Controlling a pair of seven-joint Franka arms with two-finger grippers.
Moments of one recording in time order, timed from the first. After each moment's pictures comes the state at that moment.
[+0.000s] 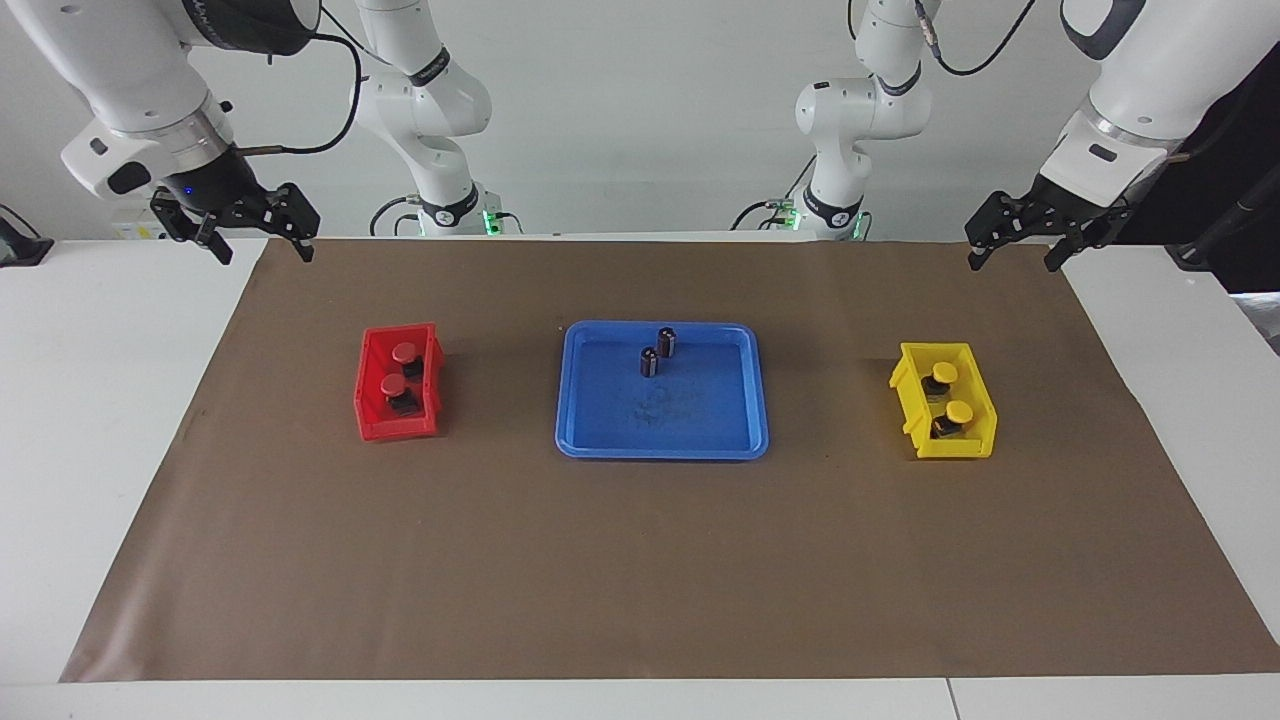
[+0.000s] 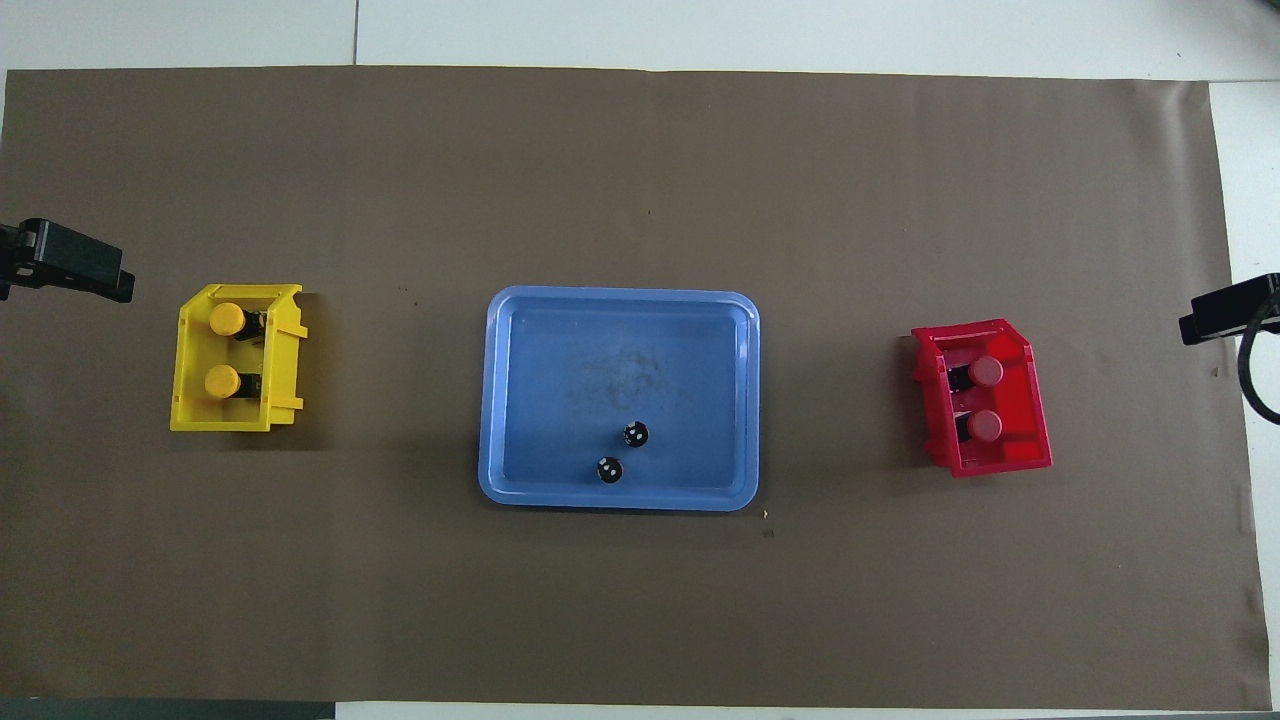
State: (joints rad) left arm -0.09 0.06 -0.01 -1.41 -0.01 1.42 0.01; right arm -0.04 -0.03 -0.05 -1.57 -0.03 1.47 -0.13
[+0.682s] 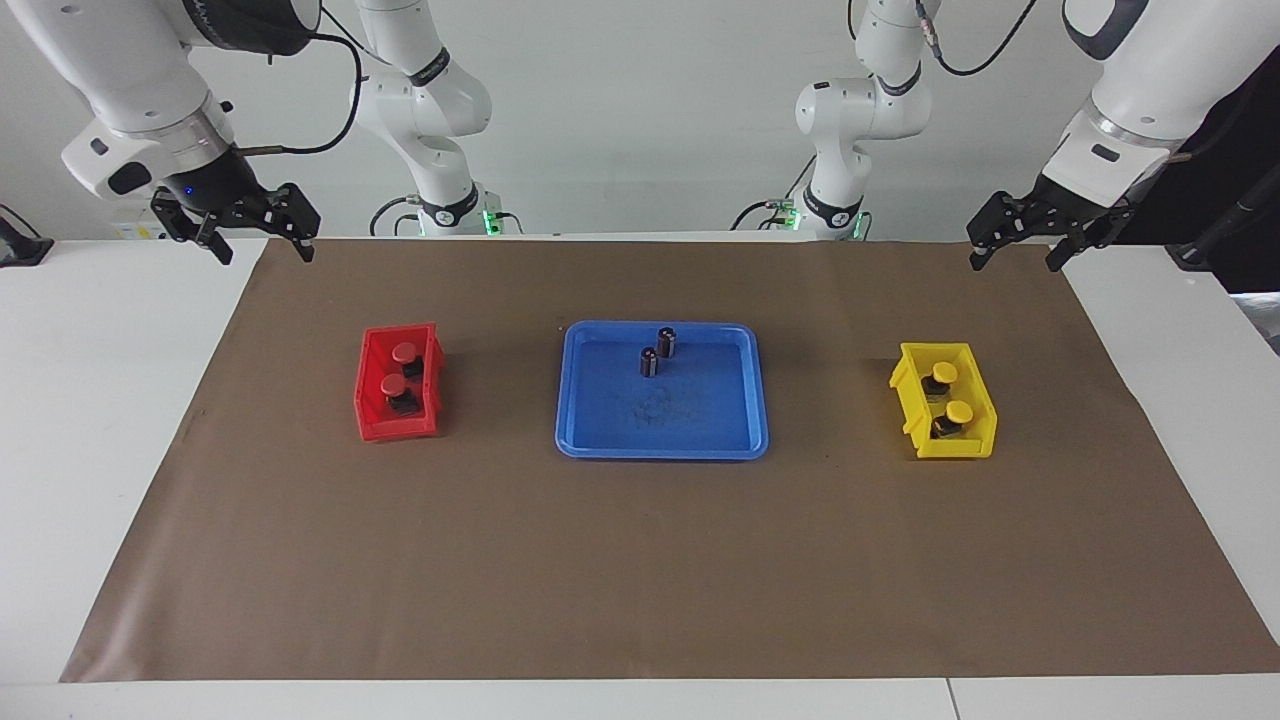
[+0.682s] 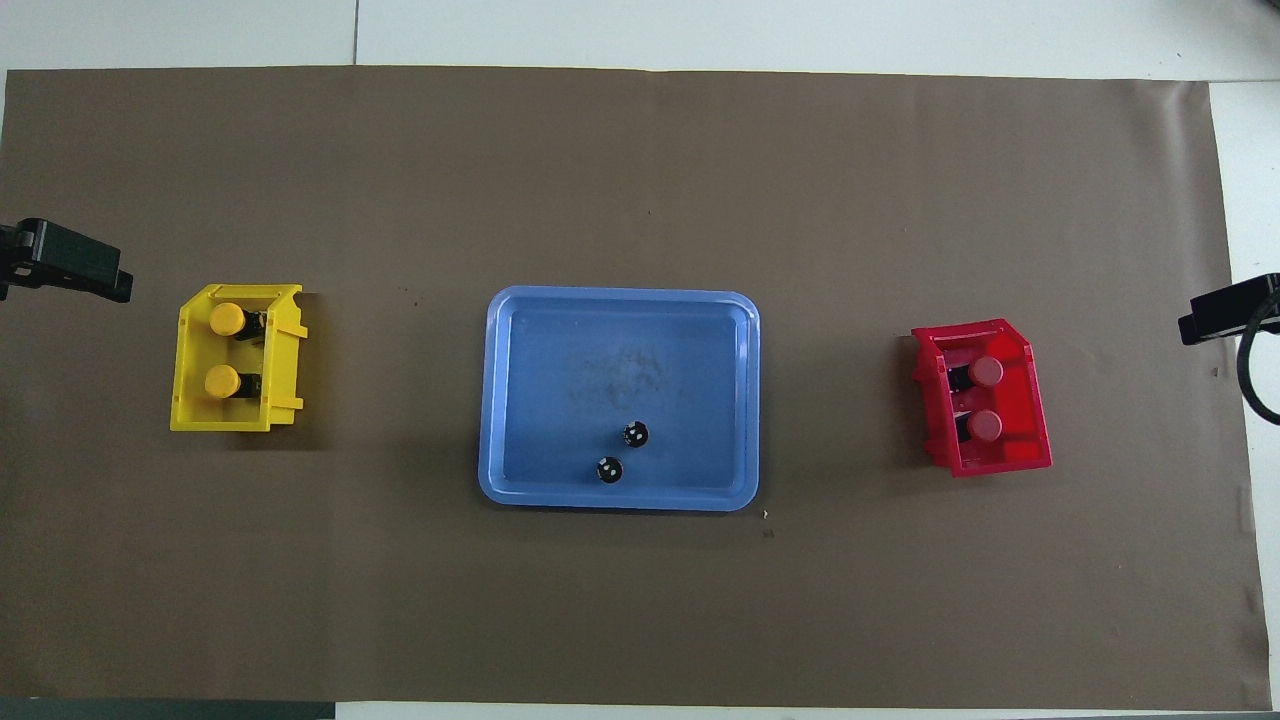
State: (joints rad) left arm -0.09 0.06 -0.01 -1.41 -0.01 1.42 0.01; right arm -0.04 -0.03 -0.05 -1.57 -0.03 1.47 -0.13
